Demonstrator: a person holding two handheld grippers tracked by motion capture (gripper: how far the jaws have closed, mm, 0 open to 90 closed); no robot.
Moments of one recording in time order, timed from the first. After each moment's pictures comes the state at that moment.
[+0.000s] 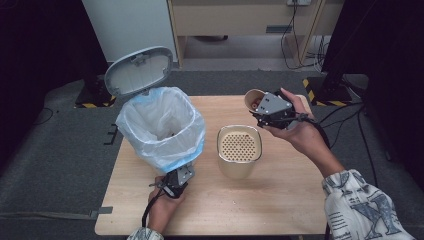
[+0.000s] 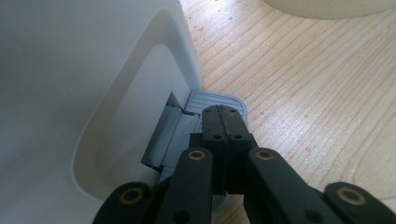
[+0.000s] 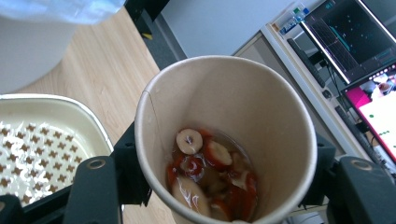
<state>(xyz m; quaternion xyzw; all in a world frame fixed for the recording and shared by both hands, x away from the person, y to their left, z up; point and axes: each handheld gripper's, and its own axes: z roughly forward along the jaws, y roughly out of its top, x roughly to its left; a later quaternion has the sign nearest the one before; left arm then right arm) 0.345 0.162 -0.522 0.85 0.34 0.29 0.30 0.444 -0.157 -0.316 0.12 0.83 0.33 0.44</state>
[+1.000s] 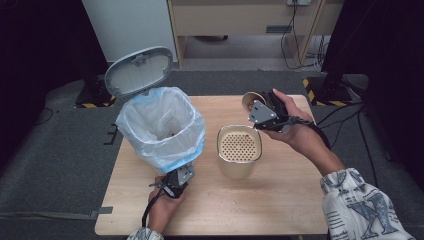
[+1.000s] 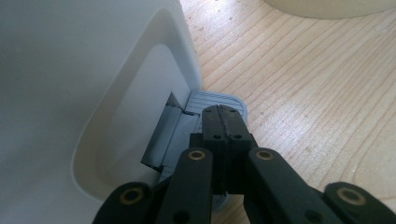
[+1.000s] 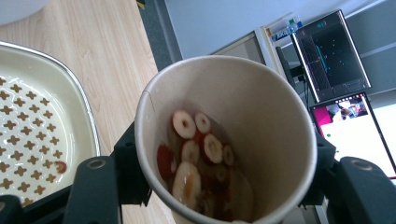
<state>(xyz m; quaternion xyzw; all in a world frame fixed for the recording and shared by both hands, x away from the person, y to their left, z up) 0.345 0.162 -0.522 0.85 0.34 0.29 0.30 0.440 -0.142 -0.321 0.04 0.83 0.24 0.49</state>
